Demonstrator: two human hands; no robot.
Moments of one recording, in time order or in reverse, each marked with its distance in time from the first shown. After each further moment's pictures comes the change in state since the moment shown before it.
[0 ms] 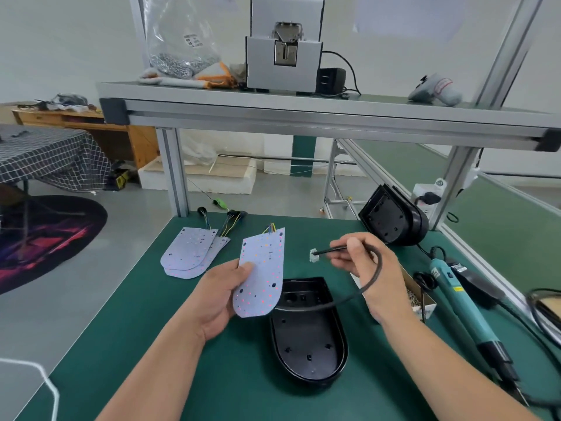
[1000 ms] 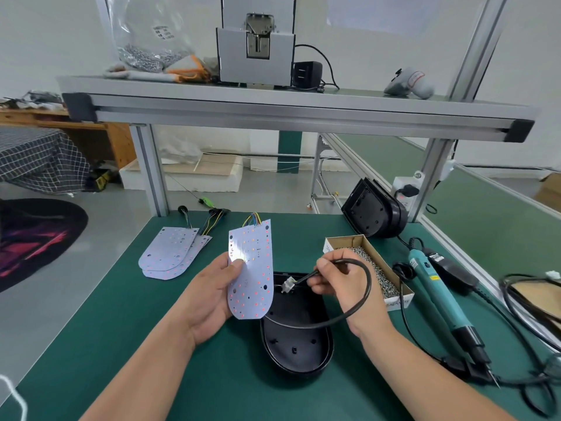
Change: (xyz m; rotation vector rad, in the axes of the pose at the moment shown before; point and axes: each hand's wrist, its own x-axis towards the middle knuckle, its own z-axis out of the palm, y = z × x) left_hand 0.006 -0.011 0.012 -0.135 -0.075 -0.018; right_hand -0.024 0.016 0.001 0.033 0.097 0.246
